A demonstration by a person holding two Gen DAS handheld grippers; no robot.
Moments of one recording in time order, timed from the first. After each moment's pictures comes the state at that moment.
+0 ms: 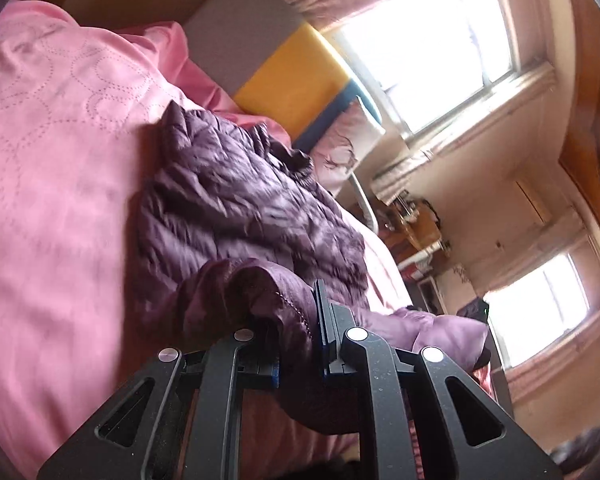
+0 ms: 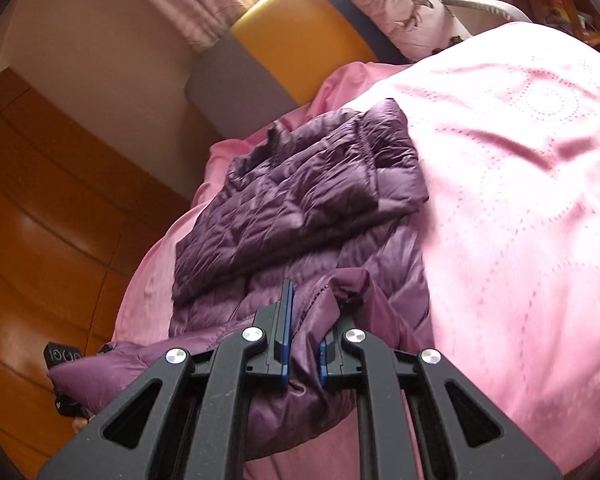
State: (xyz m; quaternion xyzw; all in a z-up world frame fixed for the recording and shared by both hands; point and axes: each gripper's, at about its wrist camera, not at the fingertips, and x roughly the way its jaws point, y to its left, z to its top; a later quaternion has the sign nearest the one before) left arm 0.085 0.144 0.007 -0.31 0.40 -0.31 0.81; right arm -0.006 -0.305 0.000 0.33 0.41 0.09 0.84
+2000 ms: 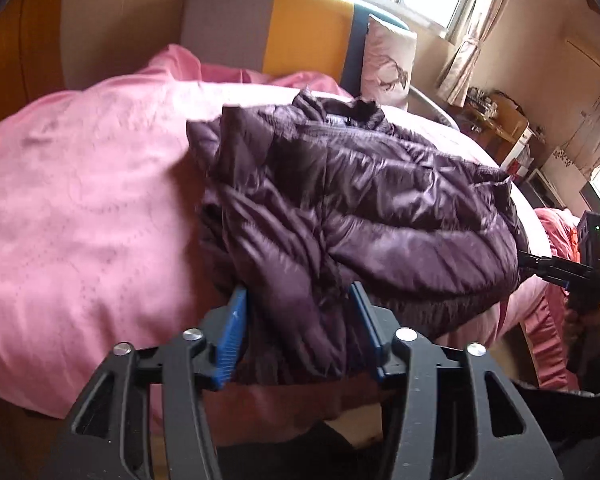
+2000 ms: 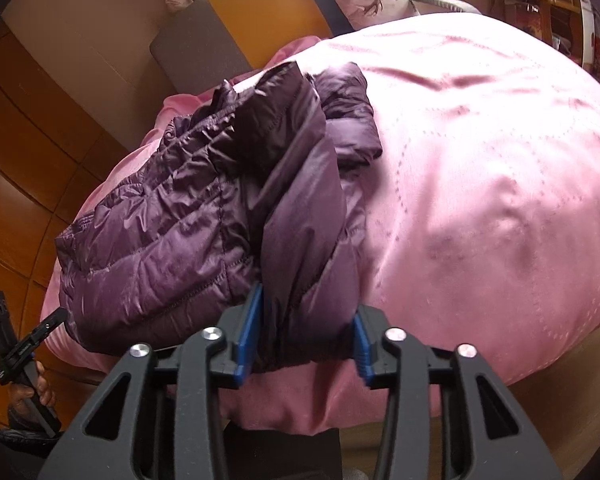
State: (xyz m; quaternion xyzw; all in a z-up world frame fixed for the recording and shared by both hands) left arm -0.004 0.088 0.006 -0.02 0.44 -0.21 0.87; right arm -0.077 -0.287 -0.023 0.23 0.47 0.02 0.85
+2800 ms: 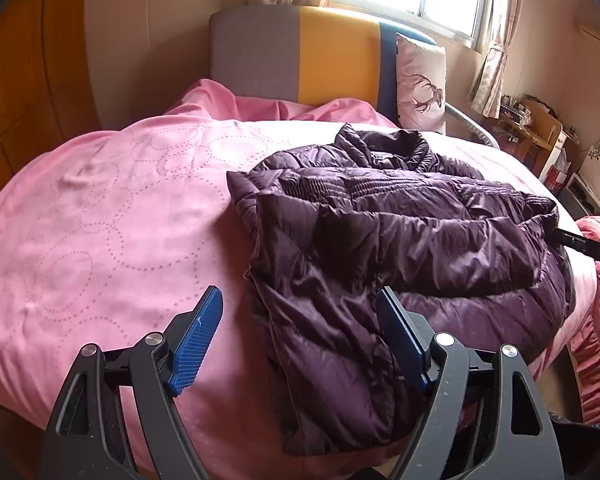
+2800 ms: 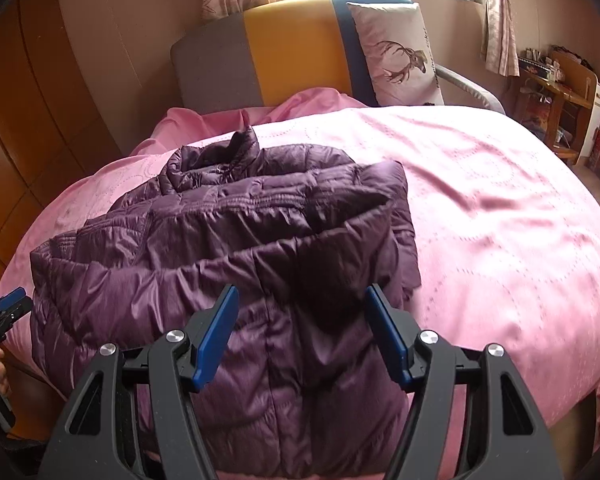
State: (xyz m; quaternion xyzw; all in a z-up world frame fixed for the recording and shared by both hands) left arm 0.018 0.090 0.018 0.02 0.40 -0.15 0.91; right arm -0.021 -0.250 0.003 0.11 0.41 0.00 0.91
